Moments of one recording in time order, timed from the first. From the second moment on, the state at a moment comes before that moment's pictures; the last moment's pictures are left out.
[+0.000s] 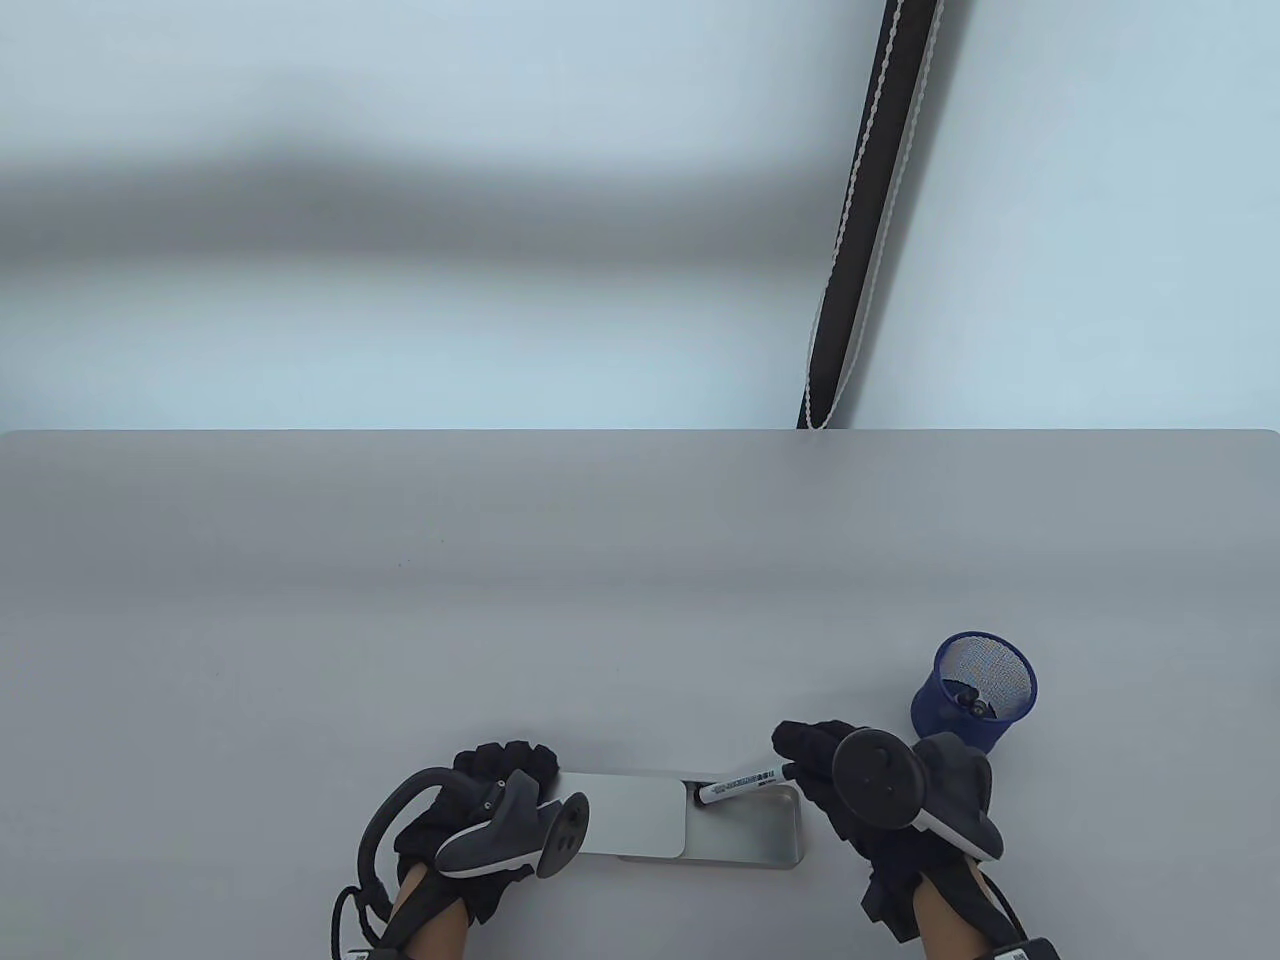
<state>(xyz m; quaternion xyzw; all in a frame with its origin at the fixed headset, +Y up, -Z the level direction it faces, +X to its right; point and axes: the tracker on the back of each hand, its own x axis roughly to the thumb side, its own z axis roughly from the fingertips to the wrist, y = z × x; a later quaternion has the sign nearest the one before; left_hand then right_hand) -0.141 -0.762 -0.261 -0.17 -0.20 -0.20 0.94 0.179 -0.709 -0.273 0.14 -0.03 0.98 0.14</state>
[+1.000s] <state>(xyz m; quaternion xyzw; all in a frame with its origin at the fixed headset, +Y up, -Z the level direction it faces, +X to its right) -0.141 -0.762 -0.261 -0.17 -0.20 -0.19 0.94 0.230 -0.653 -0.239 0.03 -0.33 0.92 0.21</state>
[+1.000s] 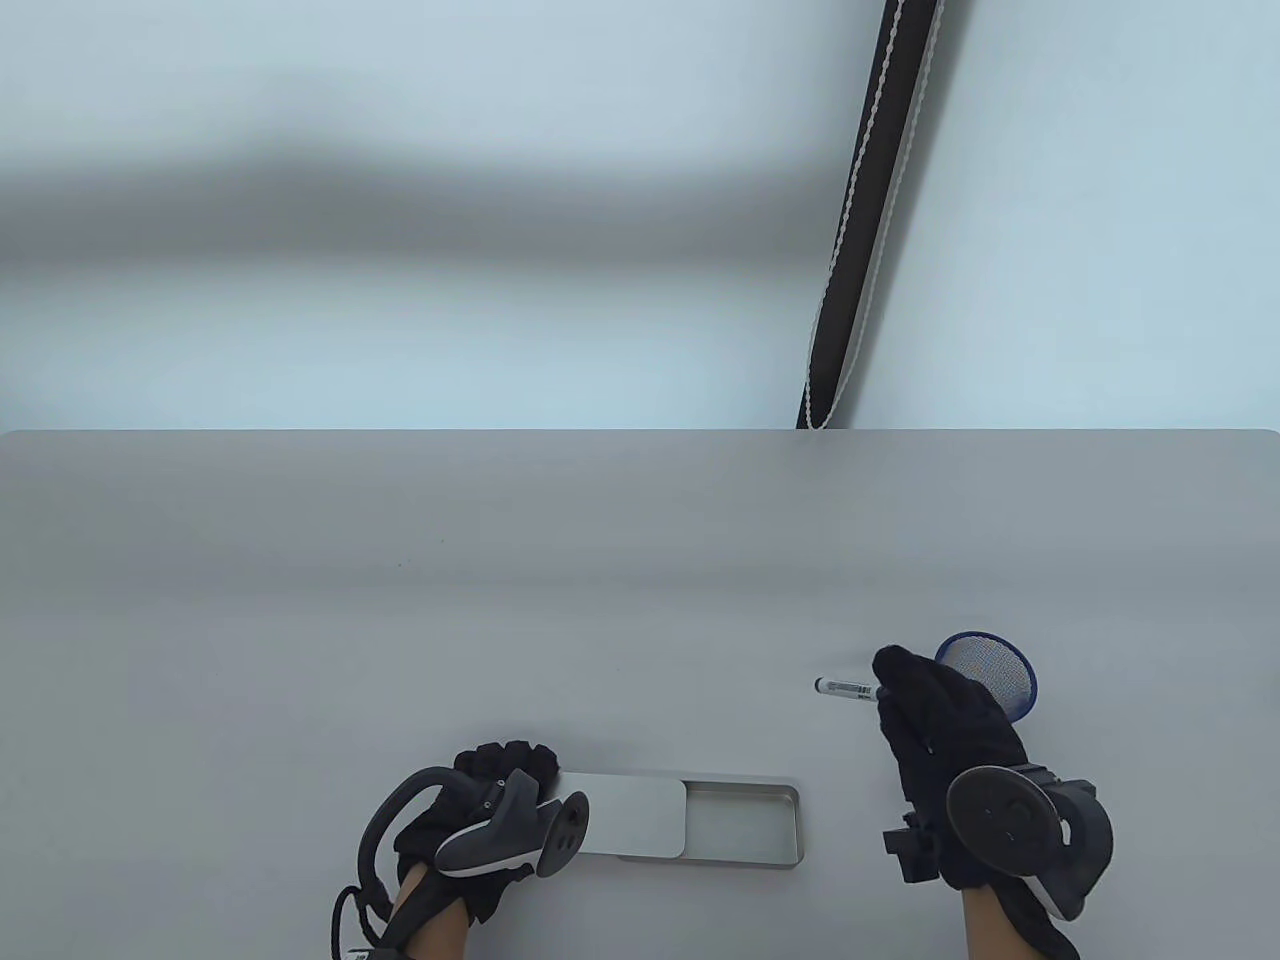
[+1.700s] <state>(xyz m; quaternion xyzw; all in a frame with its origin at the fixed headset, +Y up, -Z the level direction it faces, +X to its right) -0.141 -0.763 -0.261 -0.17 -0.20 -0.20 0.94 0.264 -0.654 -0.230 -0.07 -0.42 0.89 0.15</state>
